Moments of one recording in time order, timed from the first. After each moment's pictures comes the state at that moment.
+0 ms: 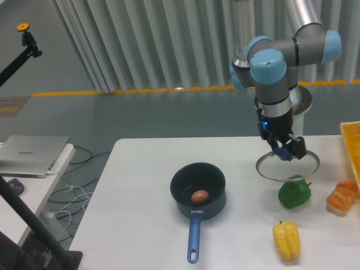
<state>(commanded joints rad) 2.30 -1.66 -1.70 -1.24 1.69 0.98</state>
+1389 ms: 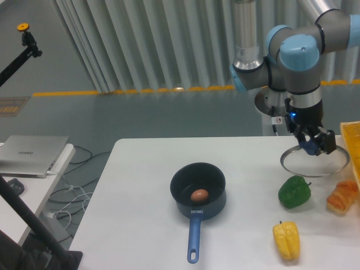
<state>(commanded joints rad) 2.41 -1.66 -1.64 -1.32 1.68 1.17</state>
